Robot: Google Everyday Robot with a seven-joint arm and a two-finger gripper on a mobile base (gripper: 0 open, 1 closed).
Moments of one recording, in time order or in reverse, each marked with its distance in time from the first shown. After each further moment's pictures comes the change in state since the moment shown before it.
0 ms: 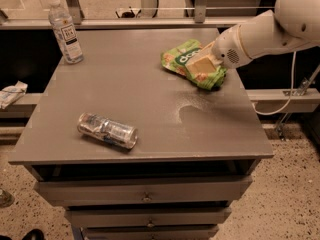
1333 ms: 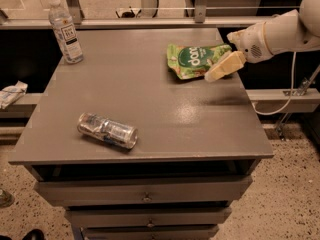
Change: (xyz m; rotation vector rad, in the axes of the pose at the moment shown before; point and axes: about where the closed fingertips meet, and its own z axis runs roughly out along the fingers) arm 0.038 -0.076 -0.026 0.086 -0.023 0.001
